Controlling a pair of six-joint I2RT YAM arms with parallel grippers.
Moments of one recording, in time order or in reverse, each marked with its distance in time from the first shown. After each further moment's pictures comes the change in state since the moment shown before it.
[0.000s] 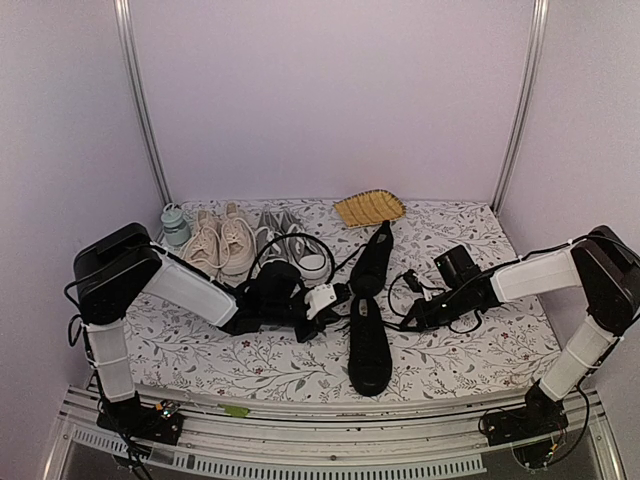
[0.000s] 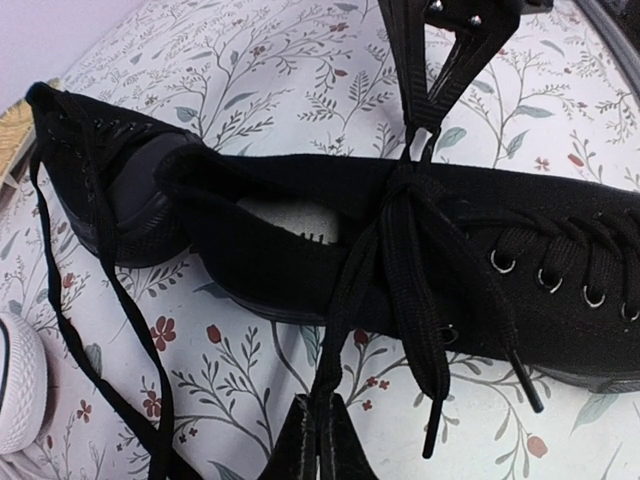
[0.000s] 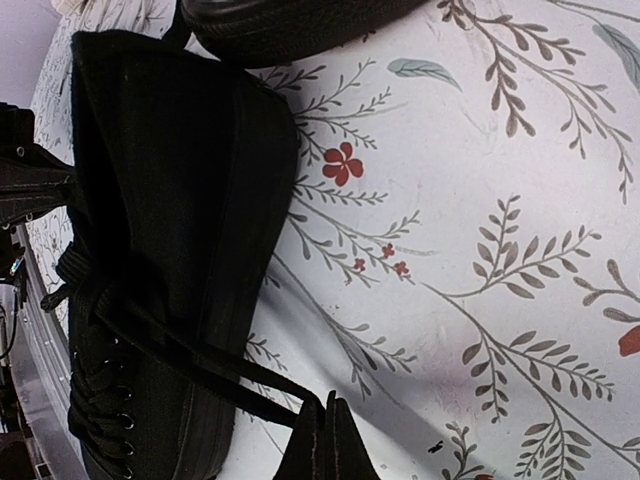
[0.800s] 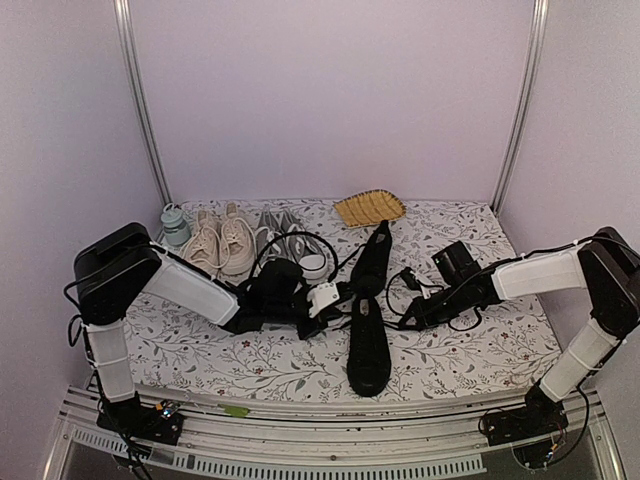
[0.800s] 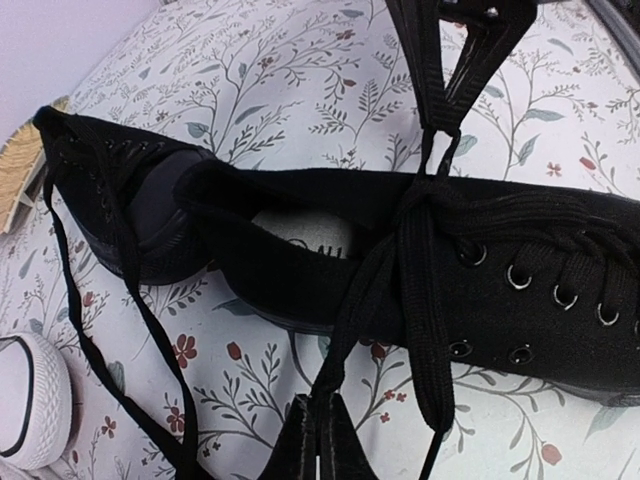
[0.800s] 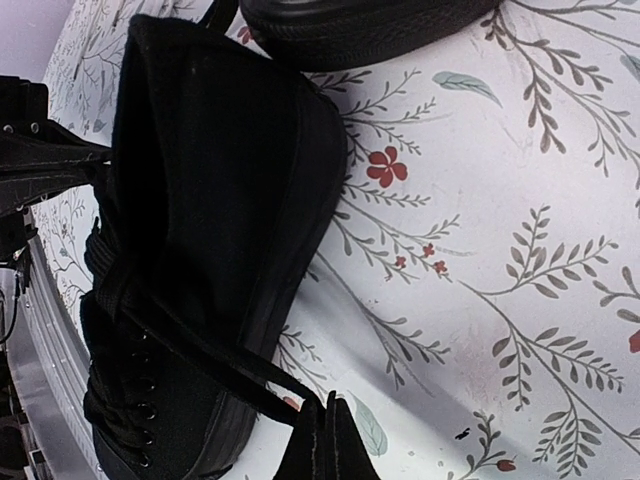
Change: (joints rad) left arm -0.008 0.000 0.021 -0.002 -0.030 0.050; right arm 0.024 -0.029 0.028 -0.055 -0.005 -0.025
